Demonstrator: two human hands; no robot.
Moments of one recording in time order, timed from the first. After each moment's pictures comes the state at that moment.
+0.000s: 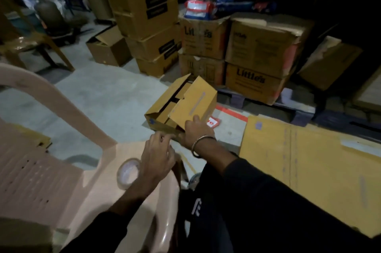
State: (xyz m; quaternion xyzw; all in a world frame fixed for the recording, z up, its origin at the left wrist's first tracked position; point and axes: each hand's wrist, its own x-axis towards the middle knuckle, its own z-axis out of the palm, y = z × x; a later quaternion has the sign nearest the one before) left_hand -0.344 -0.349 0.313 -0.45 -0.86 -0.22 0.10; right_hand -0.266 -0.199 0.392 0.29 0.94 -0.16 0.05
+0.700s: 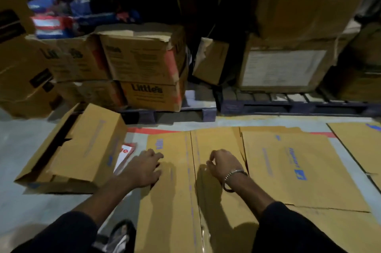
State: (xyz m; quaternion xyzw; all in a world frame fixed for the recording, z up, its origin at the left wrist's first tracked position) left_hand -0.234 -0.035 0.248 -0.69 -0.70 0.10 -0.16; right_hand 0.045 0.042 0.263 0.57 0.79 -0.23 0.02
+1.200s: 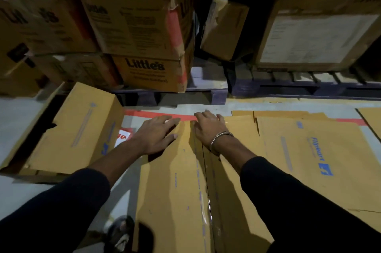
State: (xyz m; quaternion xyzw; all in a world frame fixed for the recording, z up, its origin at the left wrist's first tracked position) left_hand -0.262 0.083 0.204 -0.73 -0.66 0.03 -0.13; right_hand -0.056 0.166 0.183 0.49 0.86 -0.15 -0.03
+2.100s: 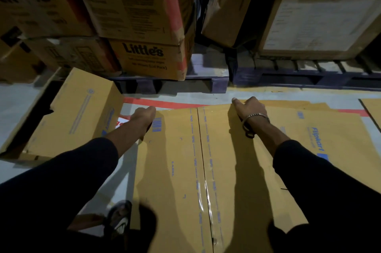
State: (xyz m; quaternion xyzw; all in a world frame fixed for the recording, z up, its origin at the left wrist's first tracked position) left_hand -0.272 0.110 0.171 -0.19 -0.86 -0.29 -0.38; right_hand 0.043 0.238 0.155 0.74 0.59 -0.29 -0.14
